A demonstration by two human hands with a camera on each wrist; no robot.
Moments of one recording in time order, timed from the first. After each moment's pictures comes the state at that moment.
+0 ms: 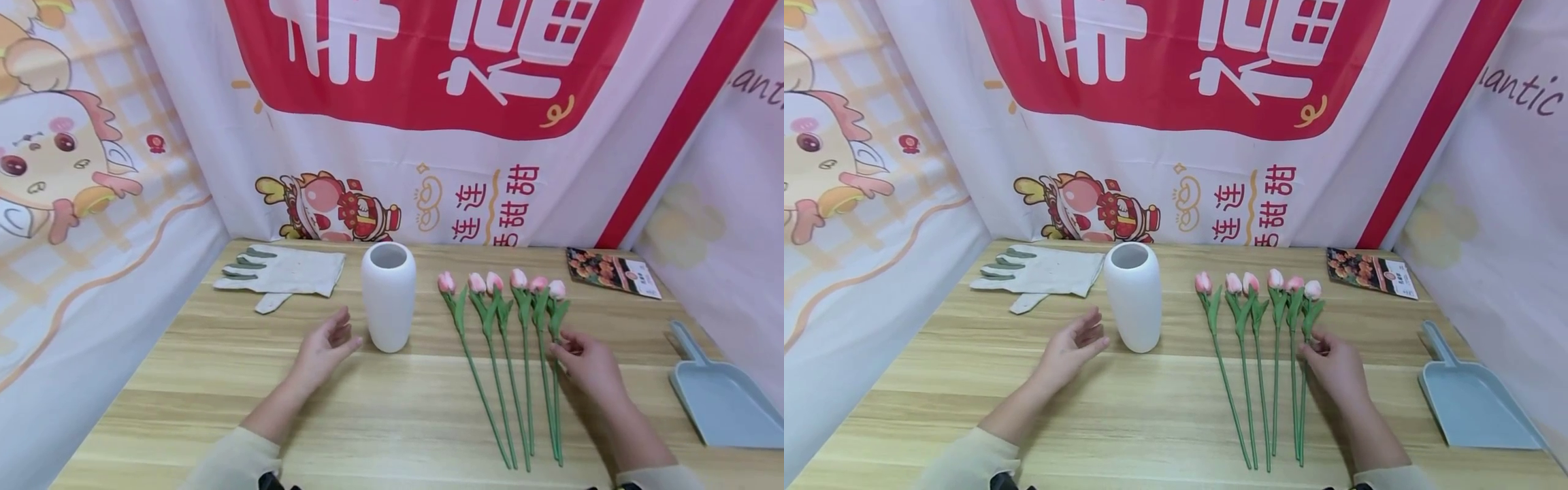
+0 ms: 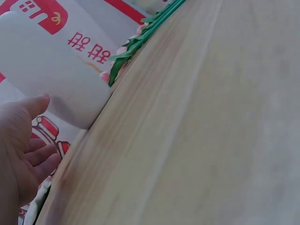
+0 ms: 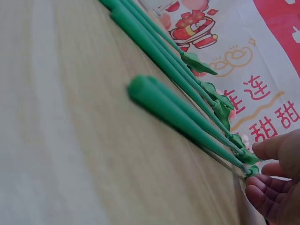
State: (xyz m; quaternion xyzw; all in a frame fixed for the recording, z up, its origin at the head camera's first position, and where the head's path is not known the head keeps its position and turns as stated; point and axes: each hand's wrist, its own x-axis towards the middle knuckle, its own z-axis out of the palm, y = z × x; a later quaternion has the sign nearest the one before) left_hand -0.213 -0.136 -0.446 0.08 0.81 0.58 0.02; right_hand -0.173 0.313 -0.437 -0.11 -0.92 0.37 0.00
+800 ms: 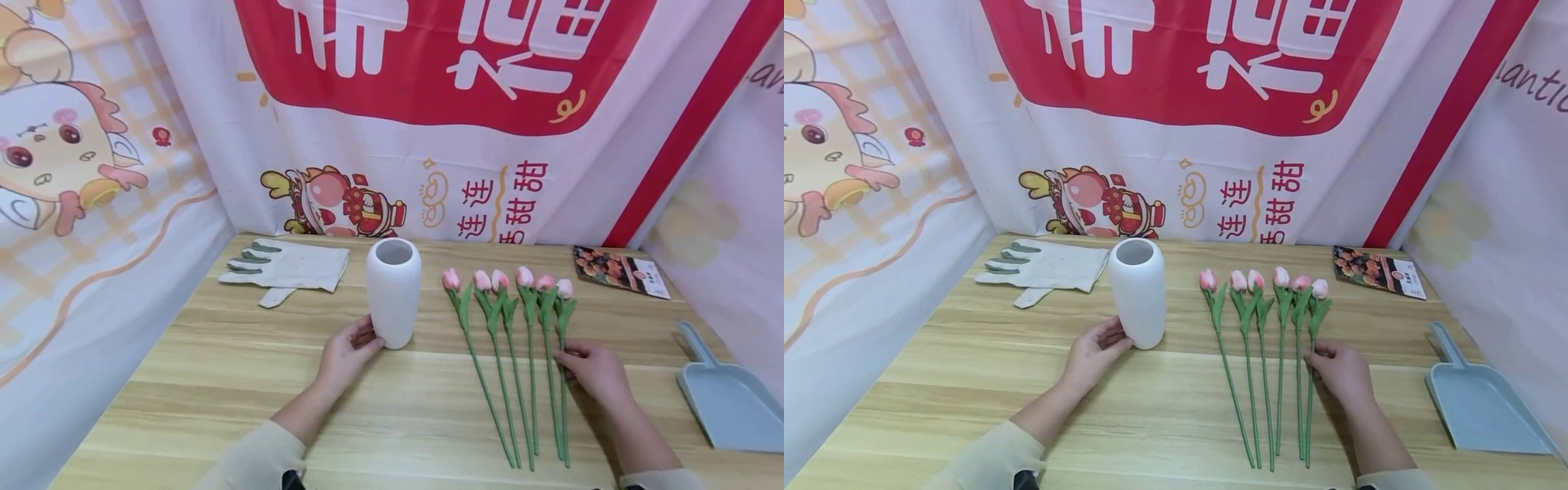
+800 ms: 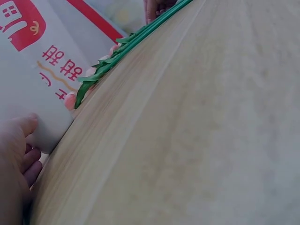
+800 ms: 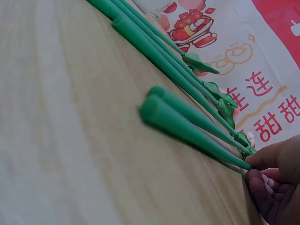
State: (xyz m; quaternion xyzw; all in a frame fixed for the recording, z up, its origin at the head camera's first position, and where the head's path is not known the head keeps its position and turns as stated) left_hand -0.209 -0.100 -0.469 0.08 0.77 0.63 -0.05; right_hand -0.174 0.317 -0.444 -0.15 -0.91 0.39 -0.05
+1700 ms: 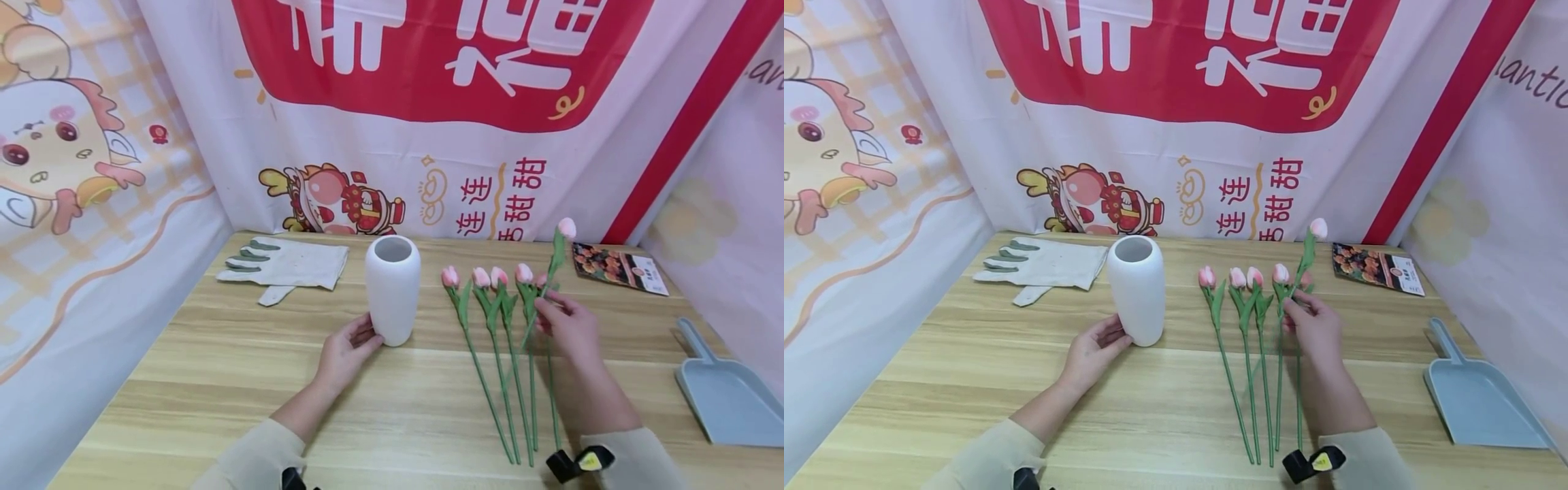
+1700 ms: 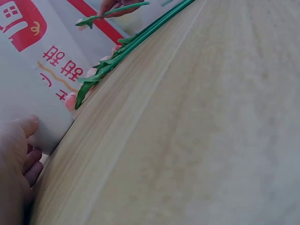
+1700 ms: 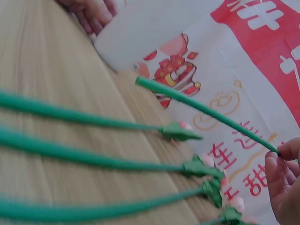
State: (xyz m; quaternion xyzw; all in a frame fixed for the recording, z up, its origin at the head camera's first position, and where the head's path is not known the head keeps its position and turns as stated) left_hand -0.209 -0.100 -0.470 0.08 0.78 0.62 -0.05; right_hand -0.207 0.259 -0.396 -0.22 -0.72 0.66 0.06
